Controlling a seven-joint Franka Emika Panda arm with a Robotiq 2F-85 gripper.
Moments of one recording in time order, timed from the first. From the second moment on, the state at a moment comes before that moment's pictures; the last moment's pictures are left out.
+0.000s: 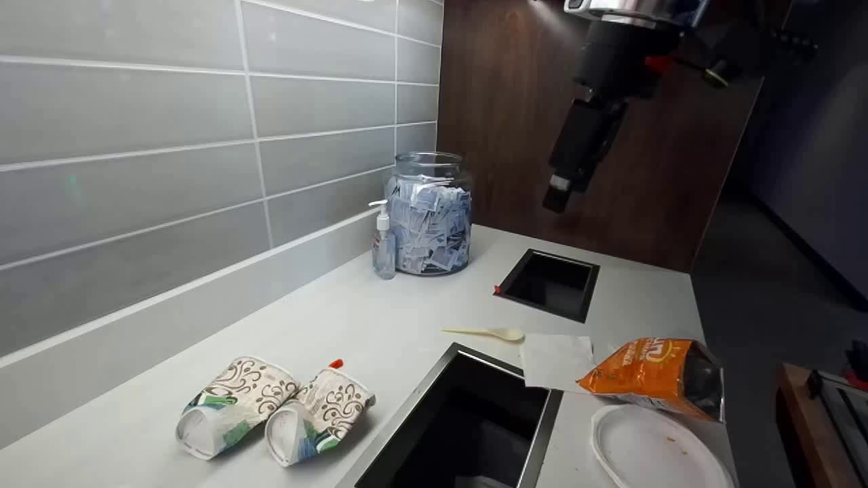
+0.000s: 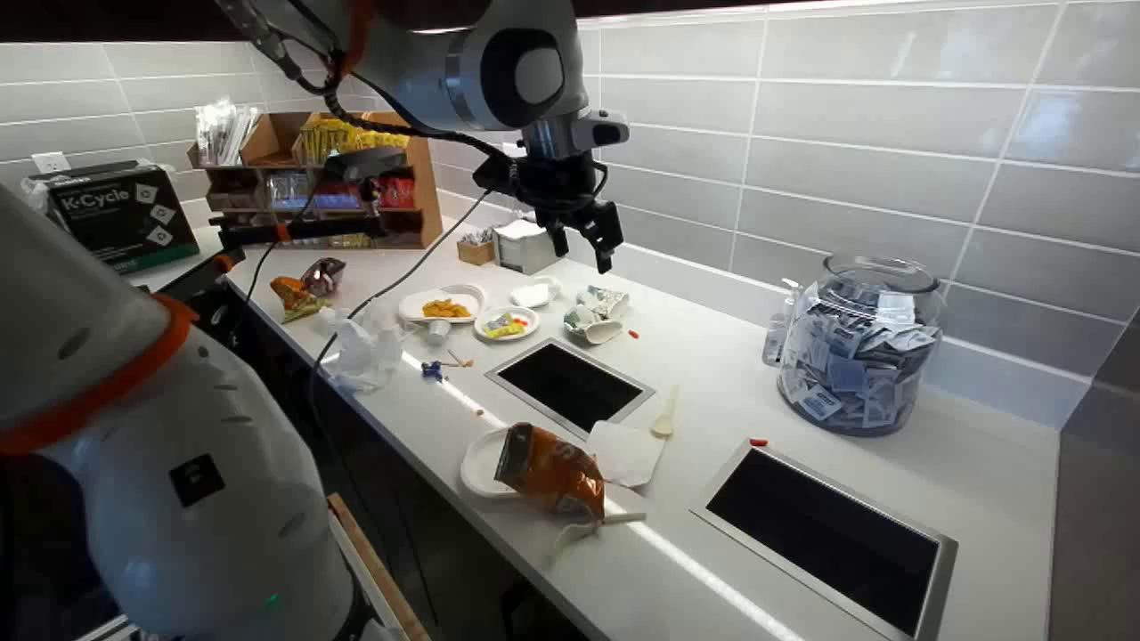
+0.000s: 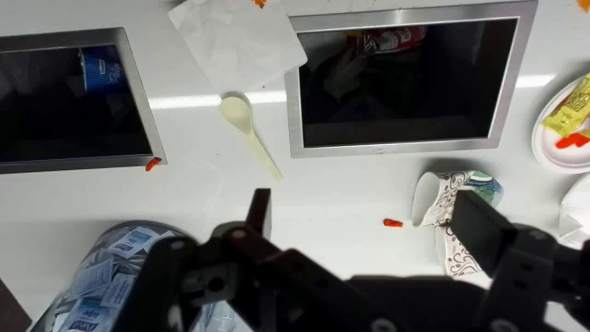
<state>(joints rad) 0.03 -0.38 0.20 -2.42 0.00 2.26 0.23</state>
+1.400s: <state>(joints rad) -0.06 -0.33 0.15 -2.58 -0.06 2.05 0.60</state>
